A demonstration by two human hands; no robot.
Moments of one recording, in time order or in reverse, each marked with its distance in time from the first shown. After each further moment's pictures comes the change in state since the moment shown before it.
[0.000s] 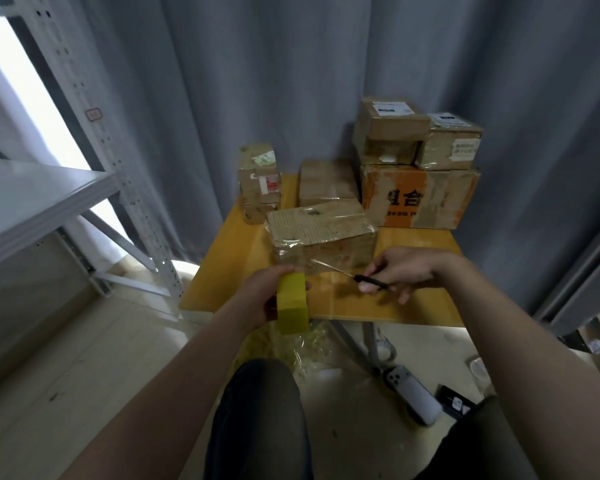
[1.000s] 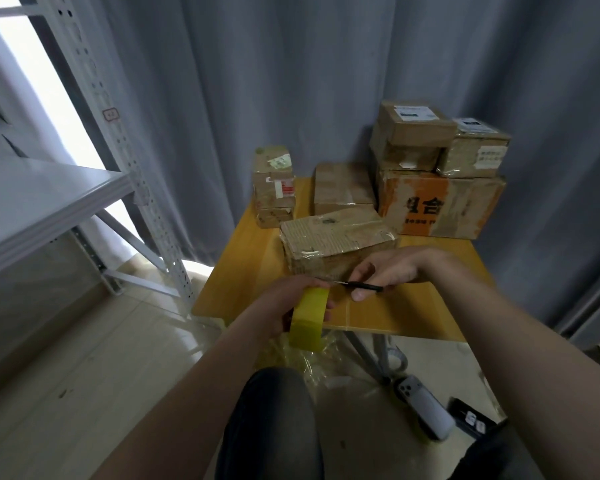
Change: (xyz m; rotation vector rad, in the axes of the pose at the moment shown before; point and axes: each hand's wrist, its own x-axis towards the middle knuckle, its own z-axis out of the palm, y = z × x) left_hand 0.015 -0.001 -0.001 0.046 -0.113 0.069; right_hand 0.048 -0.038 -0.001 -0.307 -0.137 -0.103
